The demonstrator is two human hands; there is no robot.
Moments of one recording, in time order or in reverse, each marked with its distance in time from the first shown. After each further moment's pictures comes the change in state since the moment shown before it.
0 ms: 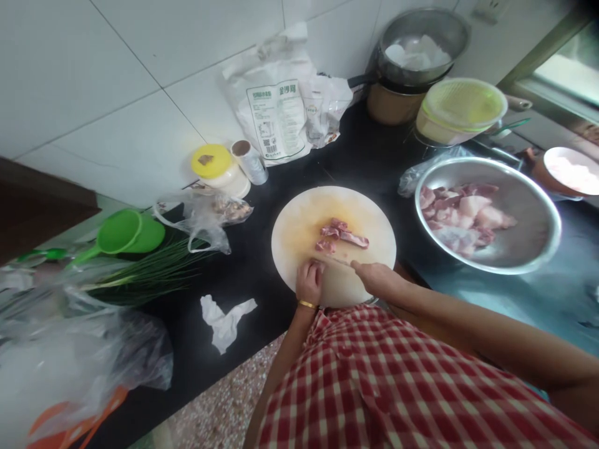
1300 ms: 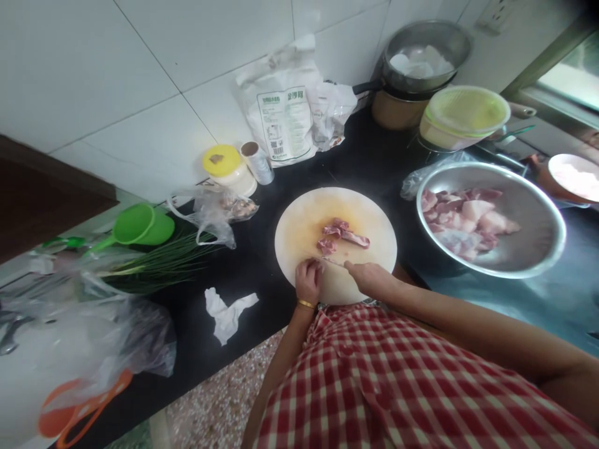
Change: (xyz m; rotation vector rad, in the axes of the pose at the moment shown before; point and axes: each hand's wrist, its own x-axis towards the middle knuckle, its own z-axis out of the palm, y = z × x) left_hand -0.003 0.005 -0.009 -0.018 0.032 0.008; right_hand 0.004 -0.011 0.004 -0.045 0.065 -0.067
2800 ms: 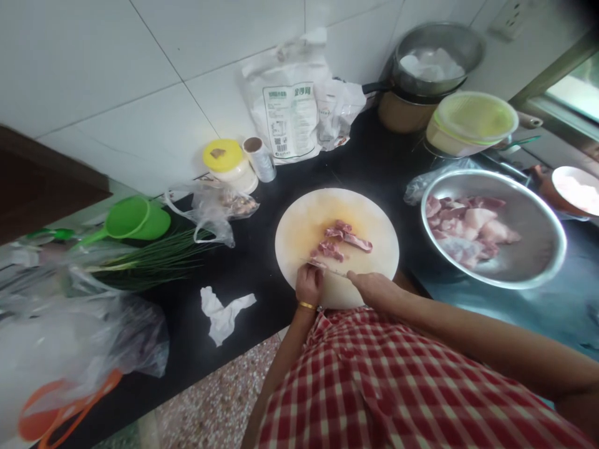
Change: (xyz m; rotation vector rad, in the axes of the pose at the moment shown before) left_hand -0.004 -0.001 0.008 0.011 0.064 -0.039; right_hand -0.006 -0.012 -0.011 -0.027 -0.127 -0.040
